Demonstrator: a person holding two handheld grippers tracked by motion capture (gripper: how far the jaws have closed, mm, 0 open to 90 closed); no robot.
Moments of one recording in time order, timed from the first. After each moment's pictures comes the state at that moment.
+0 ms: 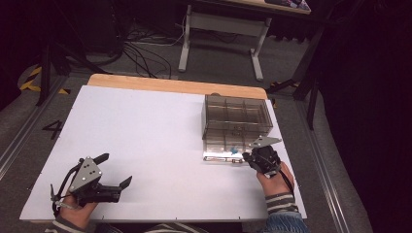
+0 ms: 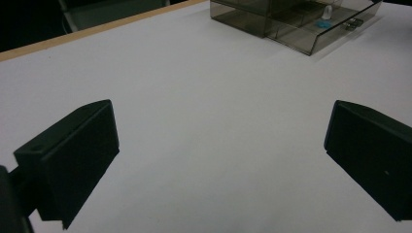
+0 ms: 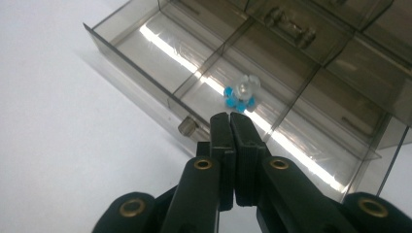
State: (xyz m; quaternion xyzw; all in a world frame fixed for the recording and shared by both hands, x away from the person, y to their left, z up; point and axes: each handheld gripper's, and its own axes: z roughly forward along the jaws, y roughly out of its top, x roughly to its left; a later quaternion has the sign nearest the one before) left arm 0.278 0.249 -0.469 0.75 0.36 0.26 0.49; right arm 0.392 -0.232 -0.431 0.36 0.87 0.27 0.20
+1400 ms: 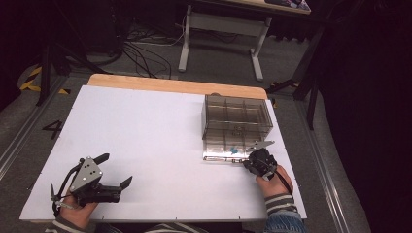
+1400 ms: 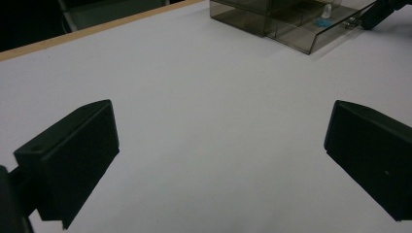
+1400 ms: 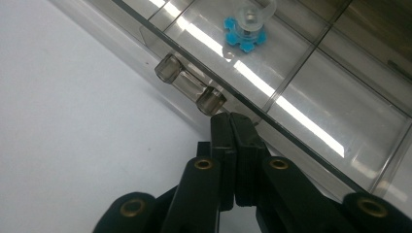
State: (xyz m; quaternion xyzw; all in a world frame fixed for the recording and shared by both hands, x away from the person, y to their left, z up) left arm 0.278 0.249 -0.469 0.75 0.36 0.26 0.49; right arm 0.404 -0.239 -0.466 0.38 0.89 0.21 0.16
